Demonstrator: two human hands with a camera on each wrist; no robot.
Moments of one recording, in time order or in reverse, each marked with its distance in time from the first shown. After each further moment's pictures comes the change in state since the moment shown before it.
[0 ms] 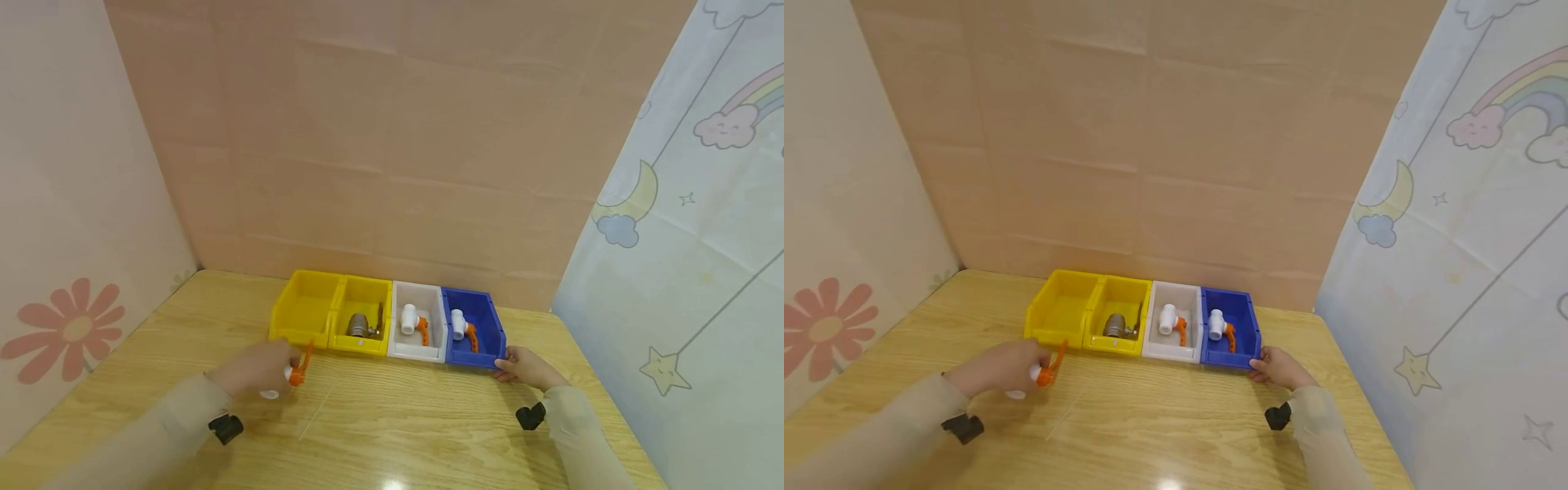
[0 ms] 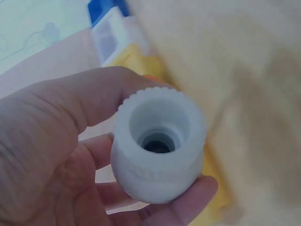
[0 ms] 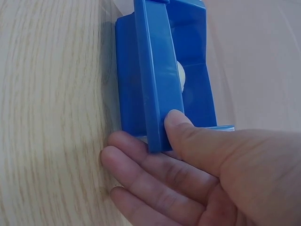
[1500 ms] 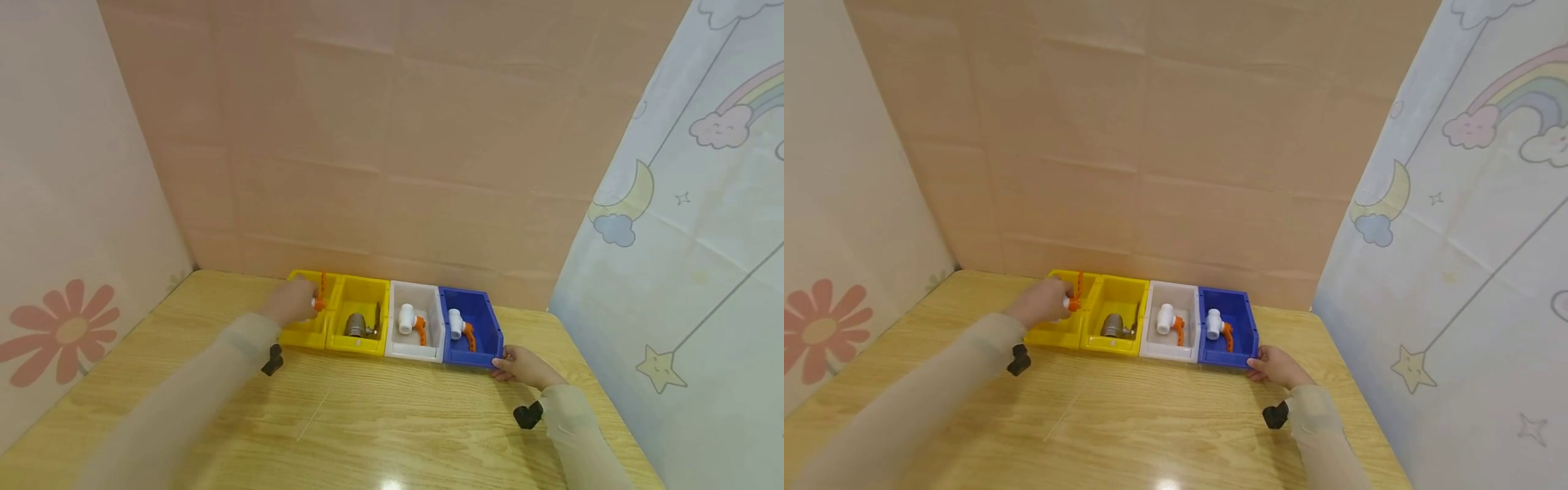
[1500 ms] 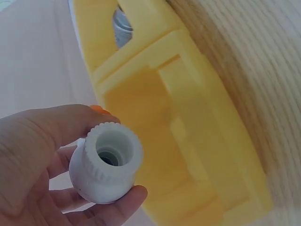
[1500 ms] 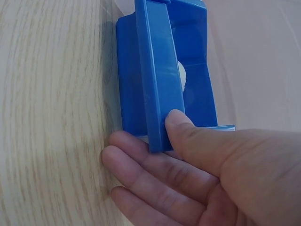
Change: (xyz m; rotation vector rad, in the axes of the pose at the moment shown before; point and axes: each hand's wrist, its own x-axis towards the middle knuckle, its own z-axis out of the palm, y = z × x) left_hand 0.098 -0.003 -0.044 0.073 0.228 -0.081; right_hand 0.000 0.002 -0.001 -0.011 0.003 -0.004
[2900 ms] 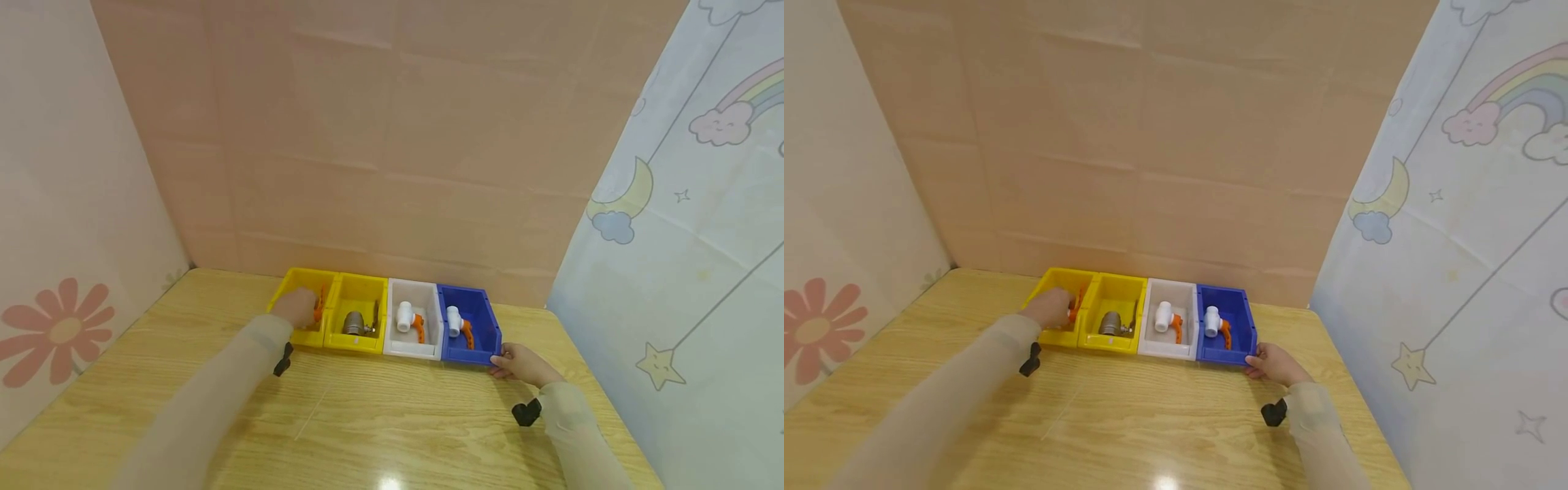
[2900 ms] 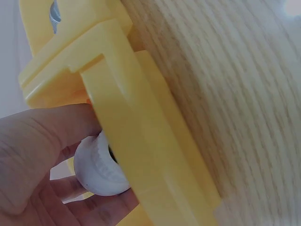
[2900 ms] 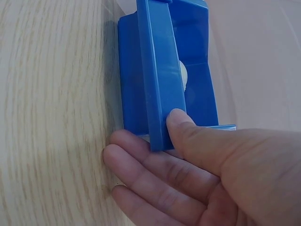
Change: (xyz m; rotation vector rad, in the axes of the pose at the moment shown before) left_hand 0.031 -0.025 0.050 0.035 -0.023 0.017; right_hand 0.002 0.000 0.001 -0.001 -0.001 -0.010
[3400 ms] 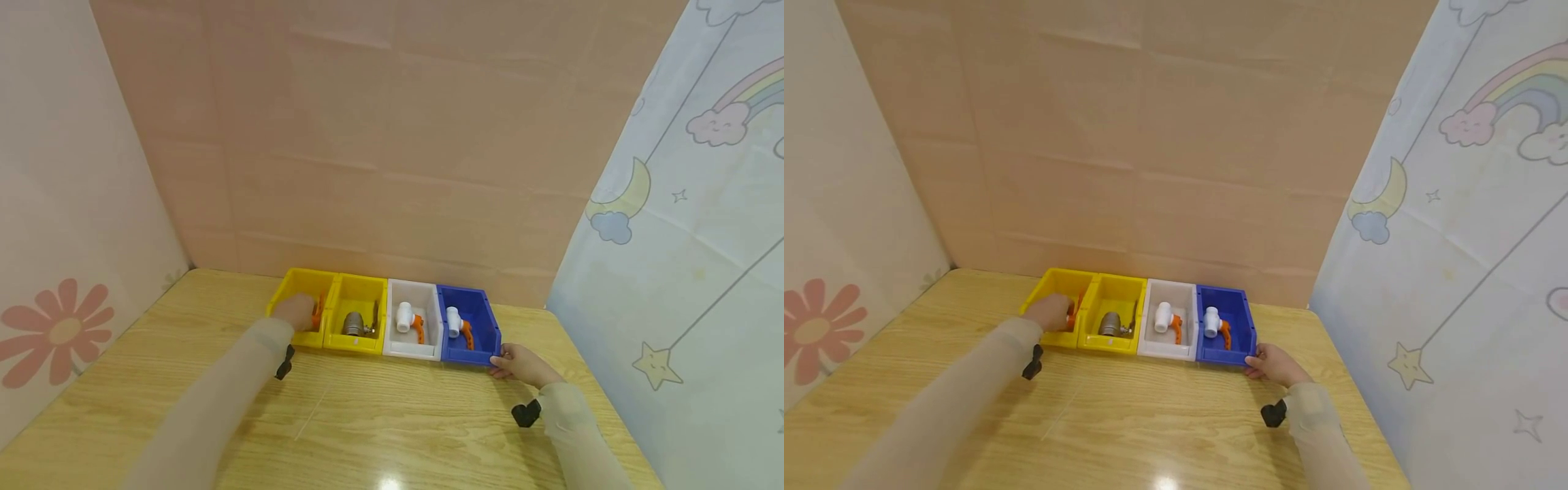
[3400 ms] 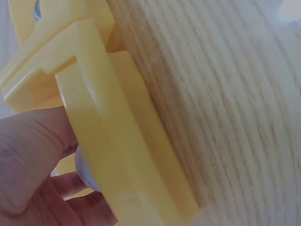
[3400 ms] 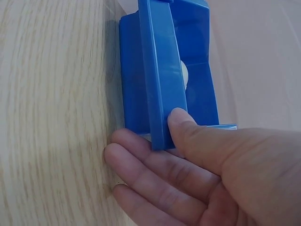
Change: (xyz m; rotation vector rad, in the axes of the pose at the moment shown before) left_hand -0.001 -0.001 0.007 0.001 -0.037 -0.042; right_hand -0.003 -0.003 0.002 0.011 -0.008 -0.004
